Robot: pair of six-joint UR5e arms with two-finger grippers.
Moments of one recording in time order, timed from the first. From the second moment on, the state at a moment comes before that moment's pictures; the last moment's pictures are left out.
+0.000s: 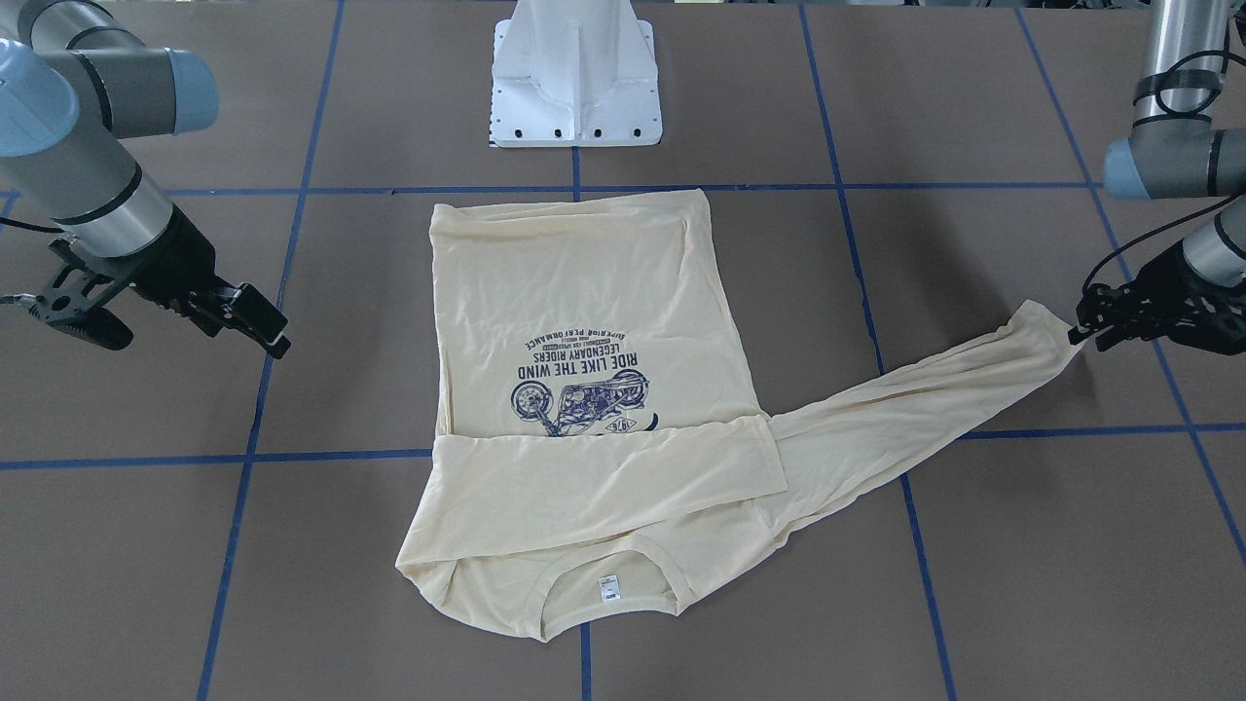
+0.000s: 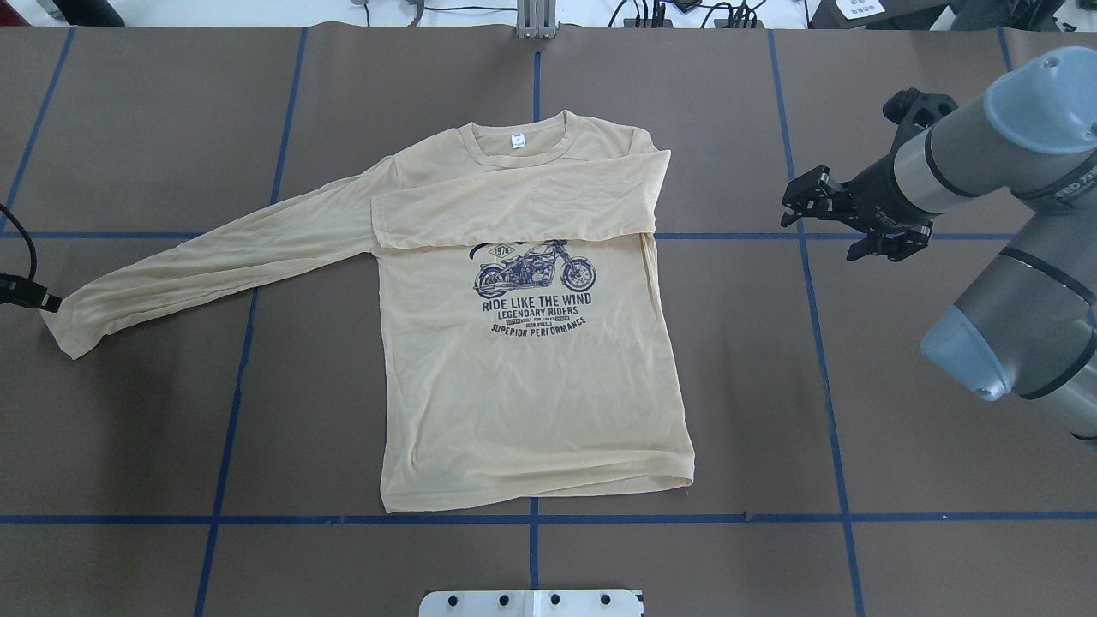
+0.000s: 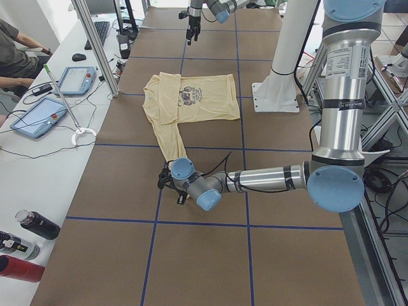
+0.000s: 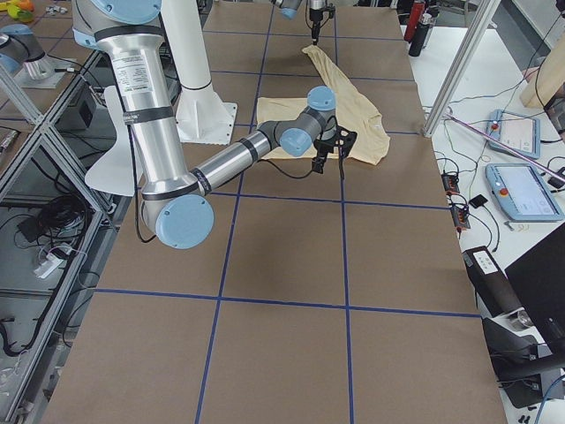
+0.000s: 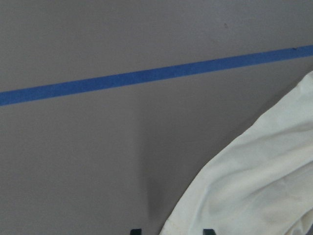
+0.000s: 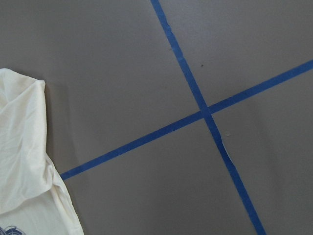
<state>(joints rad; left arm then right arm) -1.12 -1.58 -1.33 -2.43 -2.35 -0.54 0.90 -1.33 1.85 -1.29 2.12 1.41</state>
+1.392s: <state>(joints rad) -1.12 -1.58 -1.44 -2.41 -2.45 -0.61 0.93 -1.33 1.85 -1.29 2.15 1.40</state>
